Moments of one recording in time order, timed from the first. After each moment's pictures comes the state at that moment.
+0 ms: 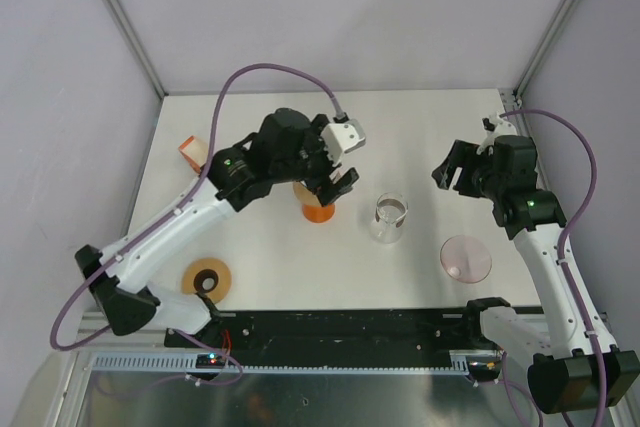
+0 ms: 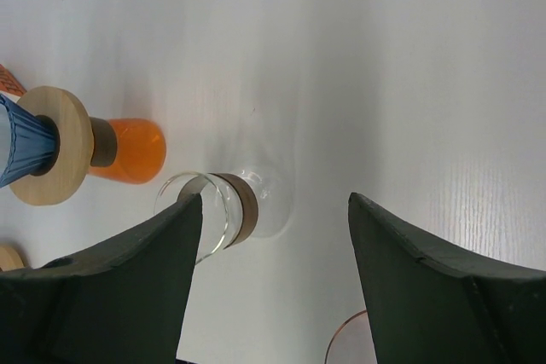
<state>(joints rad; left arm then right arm) -0.85 1.38 1.52 -0.64 0.17 0.29 0.11 0.95 1.01 -0.62 -0.15 0.34</state>
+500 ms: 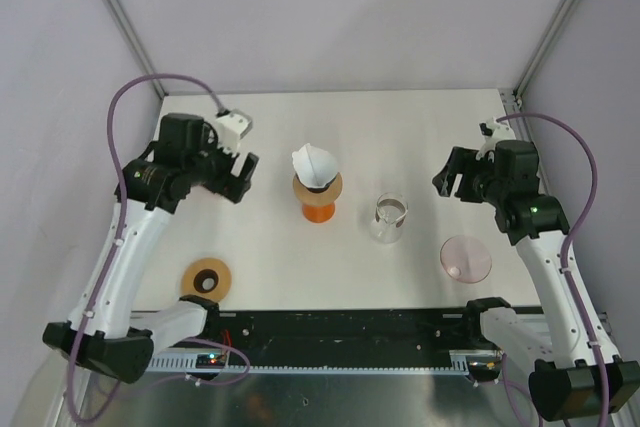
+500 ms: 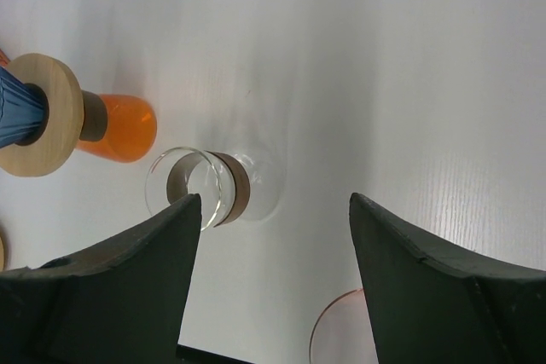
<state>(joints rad) -0.32 1.13 1.41 -0.99 0.11 0.28 0.12 0.92 1.01 -0.67 -0.16 0.29</state>
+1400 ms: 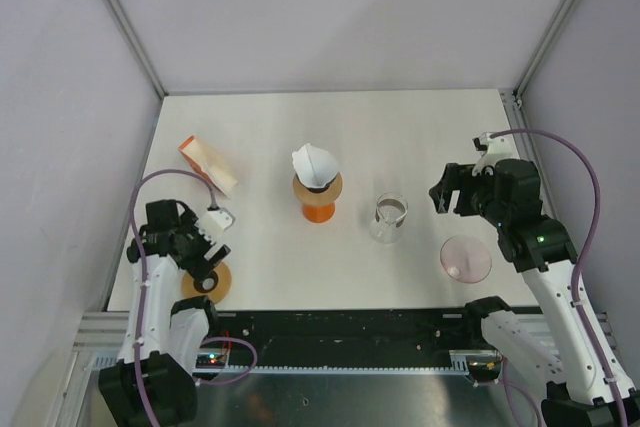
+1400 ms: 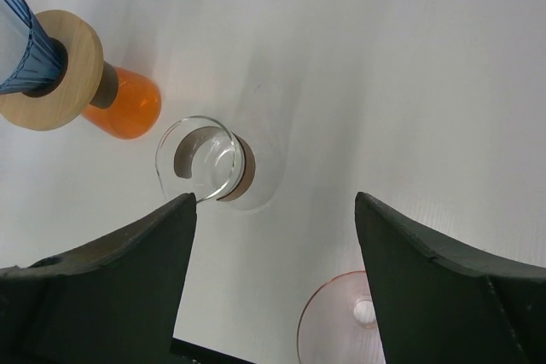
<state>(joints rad) 0.25 0.81 0.58 -0.92 0.19 0.95 0.23 0.76 0.96 -0.69 -0.09 0.20</state>
